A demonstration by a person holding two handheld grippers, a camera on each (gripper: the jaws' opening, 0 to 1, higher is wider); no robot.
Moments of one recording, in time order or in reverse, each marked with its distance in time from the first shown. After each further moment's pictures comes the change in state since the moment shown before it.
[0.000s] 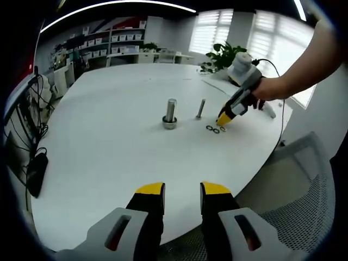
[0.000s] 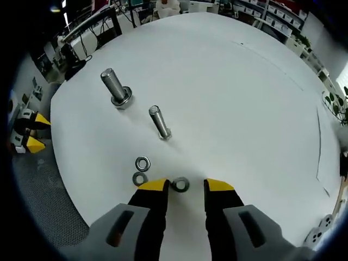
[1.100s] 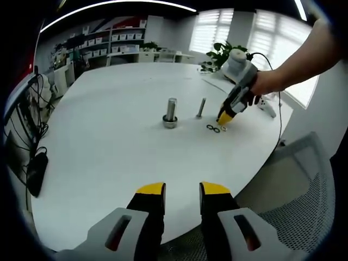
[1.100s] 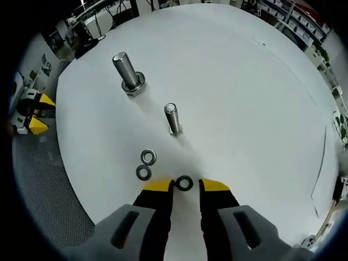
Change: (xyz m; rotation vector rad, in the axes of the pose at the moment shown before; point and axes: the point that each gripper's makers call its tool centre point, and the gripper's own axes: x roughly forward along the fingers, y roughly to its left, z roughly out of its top) left arm 0.000 0.000 -0.002 -0.003 0.005 0.002; right arm -0.001 0.008 -0.003 -0.151 0.084 0.043
